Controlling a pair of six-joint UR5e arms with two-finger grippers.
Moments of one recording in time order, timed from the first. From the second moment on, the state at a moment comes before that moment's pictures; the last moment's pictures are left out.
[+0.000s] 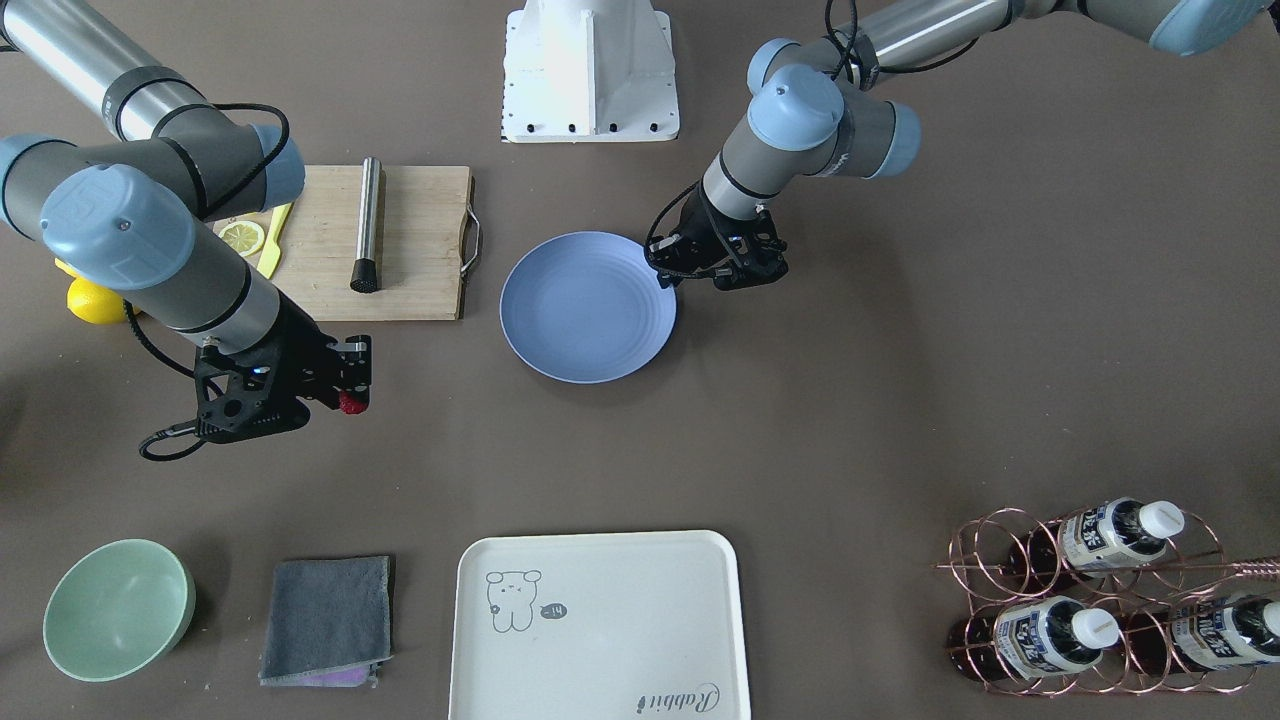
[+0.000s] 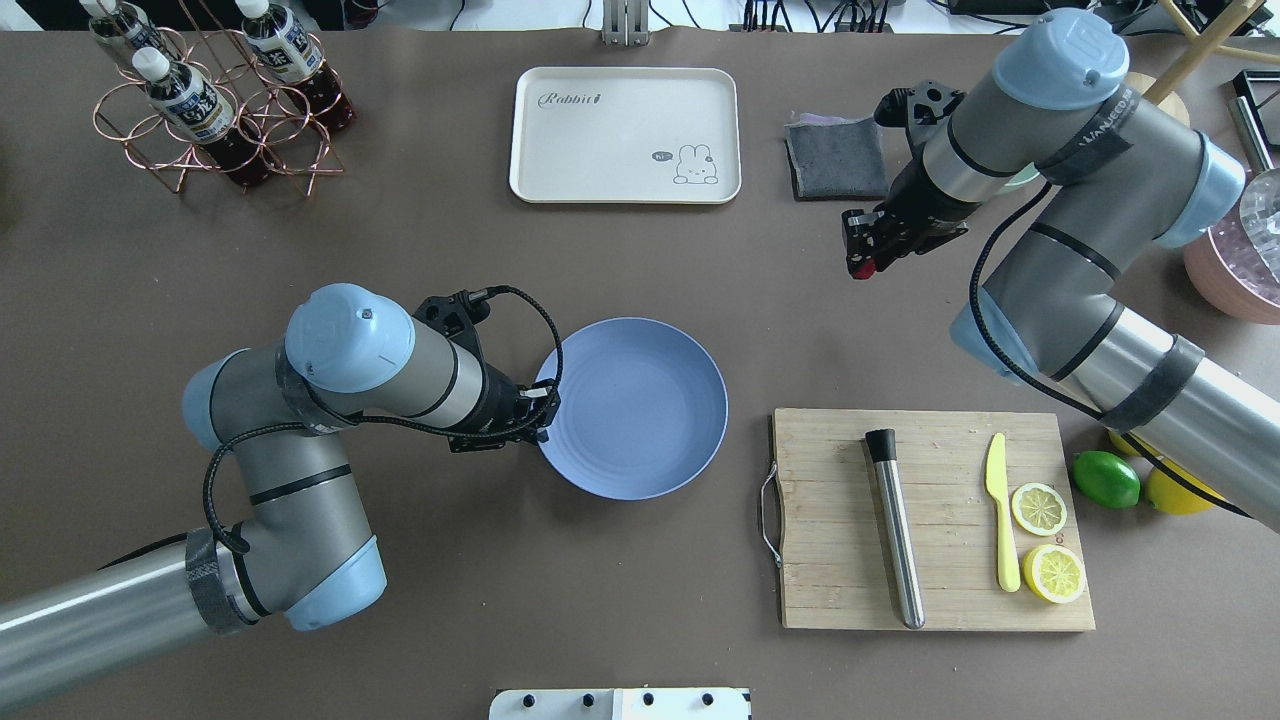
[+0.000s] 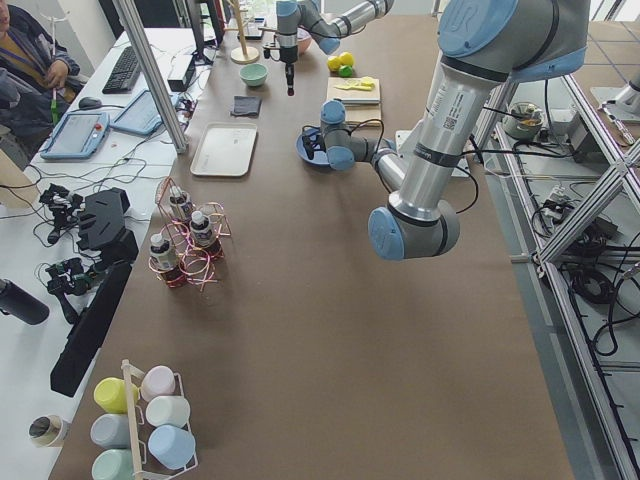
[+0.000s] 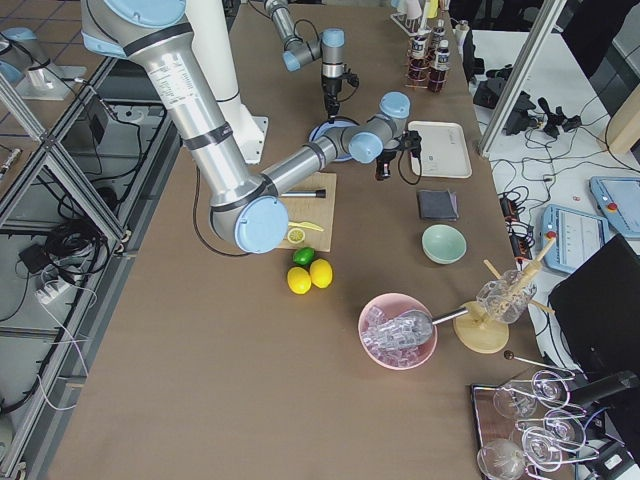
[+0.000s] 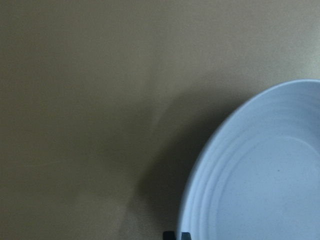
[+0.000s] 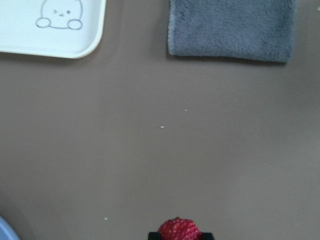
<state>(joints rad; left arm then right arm) -0.49 -2.07 -1.63 -2.09 -1.98 -1.67 0.86 -1.04 1.58 -1.35 2.22 0.89</state>
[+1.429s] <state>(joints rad) -0.74 -2.01 -1.65 -2.09 -2.17 -1.42 0.49 -0.88 1.55 -1.34 1.96 1.25</state>
